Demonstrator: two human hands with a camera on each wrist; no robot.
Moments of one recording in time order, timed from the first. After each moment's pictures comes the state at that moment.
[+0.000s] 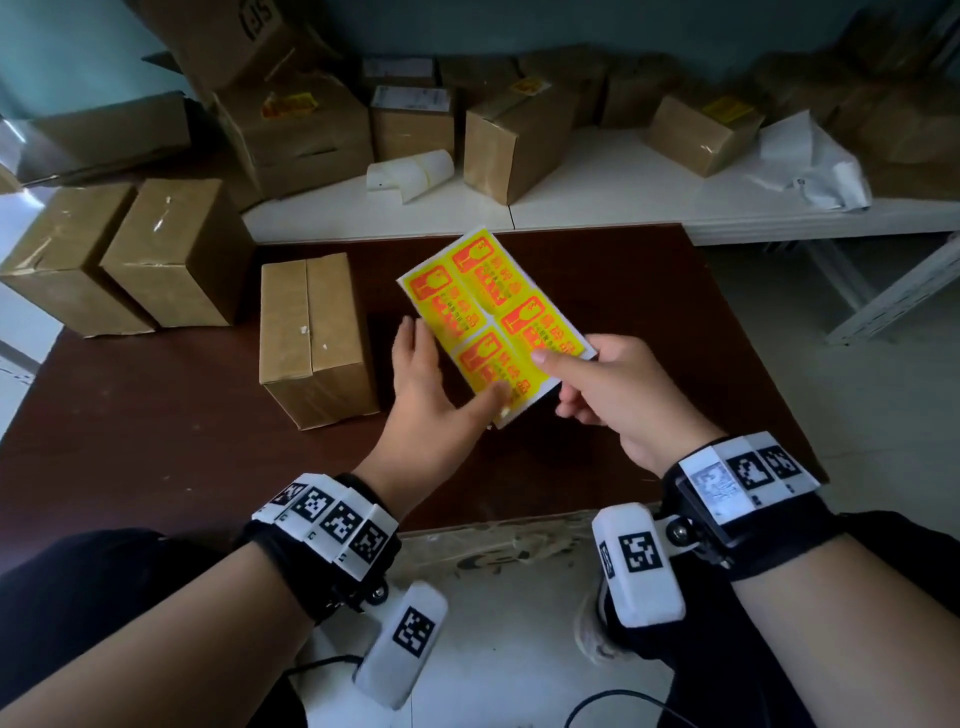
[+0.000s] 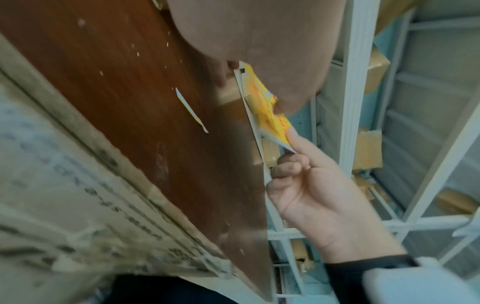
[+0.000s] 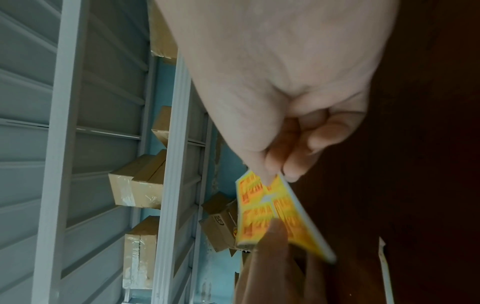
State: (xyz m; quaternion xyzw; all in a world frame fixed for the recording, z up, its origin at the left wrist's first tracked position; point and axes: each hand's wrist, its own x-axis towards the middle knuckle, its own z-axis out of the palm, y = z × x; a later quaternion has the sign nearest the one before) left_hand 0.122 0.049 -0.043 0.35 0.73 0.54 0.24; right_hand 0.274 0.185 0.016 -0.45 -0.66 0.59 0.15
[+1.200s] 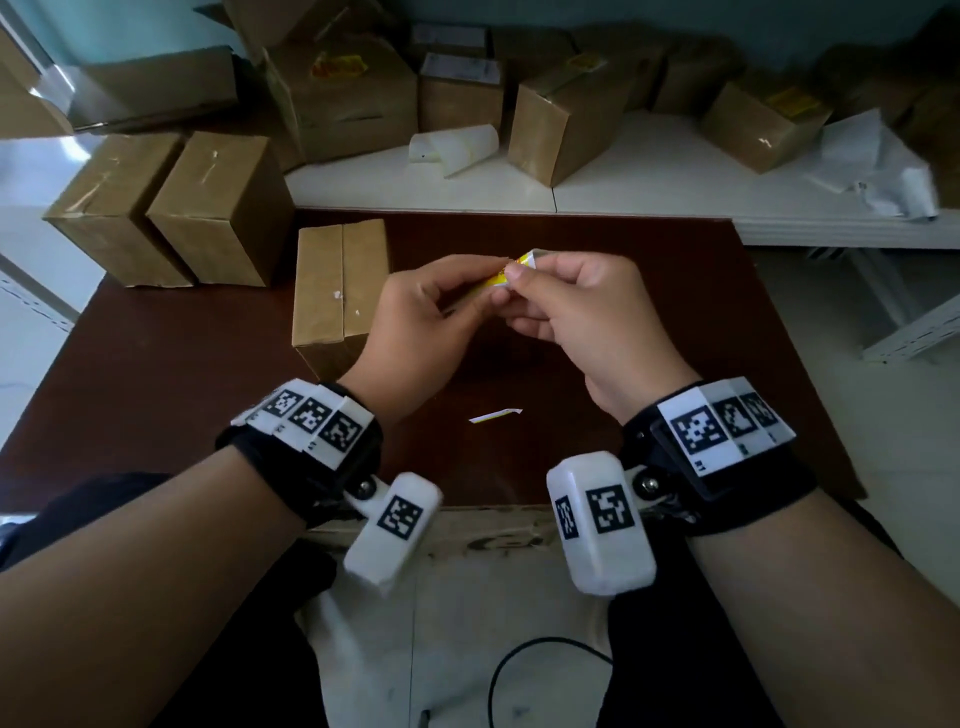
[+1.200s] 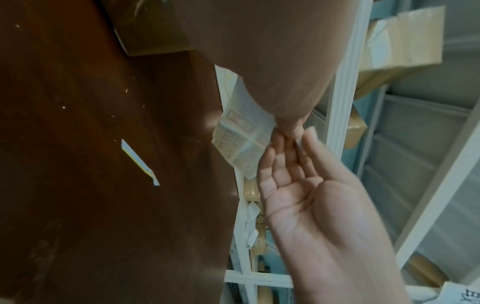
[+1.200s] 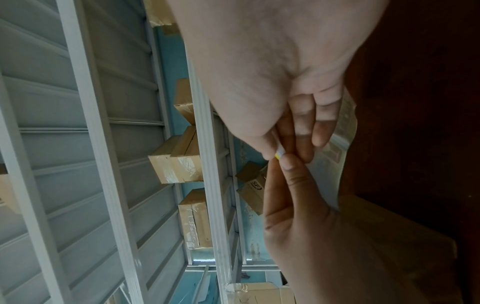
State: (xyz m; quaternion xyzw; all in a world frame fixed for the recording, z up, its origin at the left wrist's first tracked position) left_hand 0.071 0.049 -0.005 0.46 0.64 0.60 0.13; right_hand 0.205 0.151 0.056 -0.33 -0.65 0.65 0.23
